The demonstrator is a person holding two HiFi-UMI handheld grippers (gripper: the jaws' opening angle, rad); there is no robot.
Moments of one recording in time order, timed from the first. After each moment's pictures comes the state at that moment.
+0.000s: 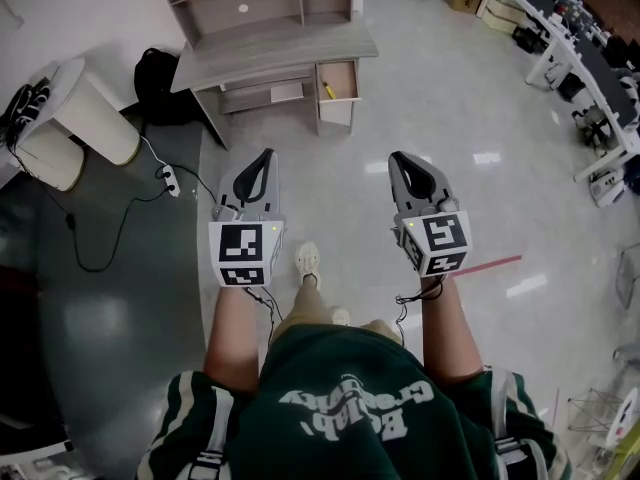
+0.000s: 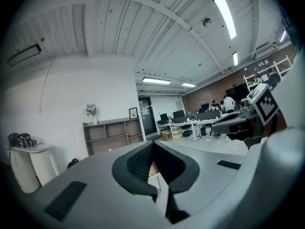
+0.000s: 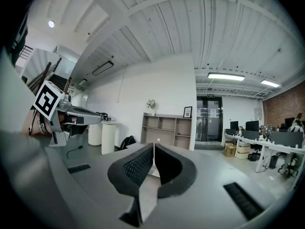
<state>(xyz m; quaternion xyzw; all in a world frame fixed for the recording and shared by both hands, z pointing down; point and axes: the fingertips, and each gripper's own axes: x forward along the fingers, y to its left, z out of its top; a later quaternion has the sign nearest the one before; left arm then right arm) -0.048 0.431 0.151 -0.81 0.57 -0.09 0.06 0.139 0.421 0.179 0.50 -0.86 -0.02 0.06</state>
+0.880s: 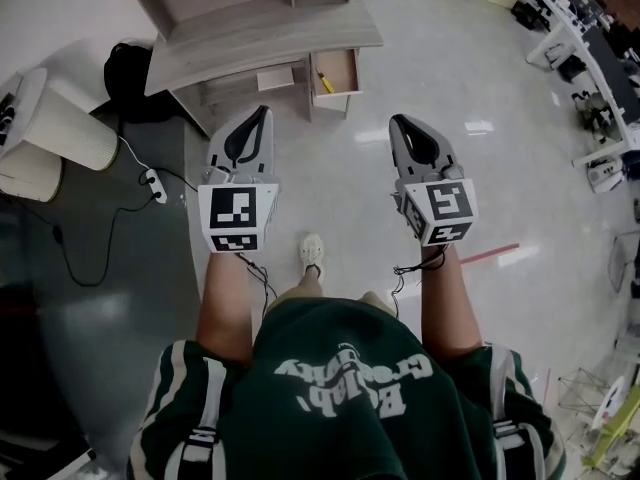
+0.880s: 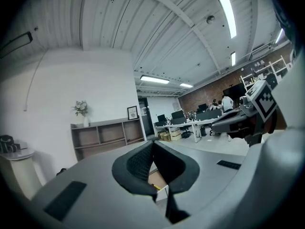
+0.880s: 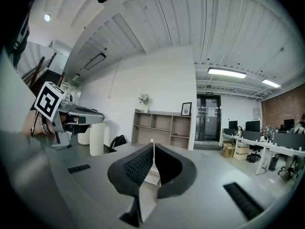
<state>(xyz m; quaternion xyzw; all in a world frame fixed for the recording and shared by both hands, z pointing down) -0.104 0.147 0.153 -0.83 0.55 -0.09 0.09 0.082 0.151 0.180 0.52 -0.85 -0.02 0.07</state>
